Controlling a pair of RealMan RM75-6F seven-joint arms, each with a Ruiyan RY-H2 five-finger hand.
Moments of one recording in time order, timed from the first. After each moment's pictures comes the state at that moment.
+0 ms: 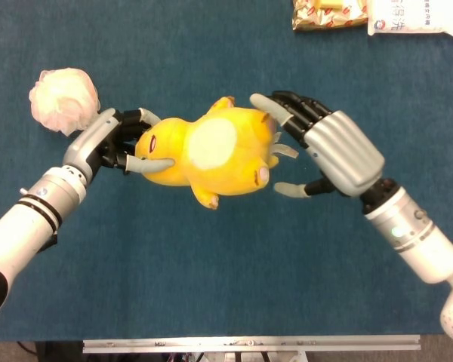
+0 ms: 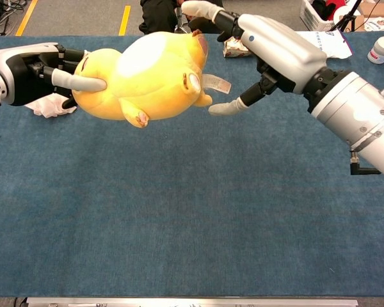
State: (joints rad) left arm -0.68 -1.01 -0.28 -2.04 0.76 0.64 -0.59; right arm 0.60 -1.44 0.22 -1.89 -1.45 1.09 -0.17
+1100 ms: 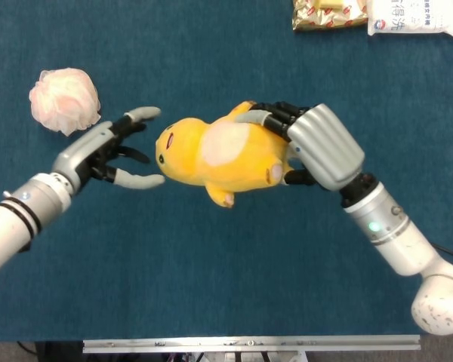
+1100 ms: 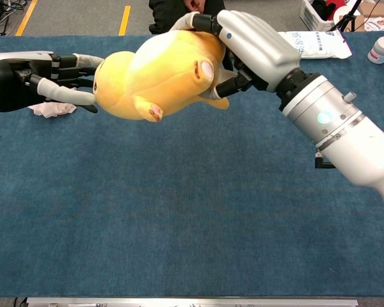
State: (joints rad) left arm -0.56 -0.91 -0.39 -2.01 0.97 0.38 -0.74; right arm 0.65 -1.57 0.21 -1.76 -1.49 1.19 -0.17
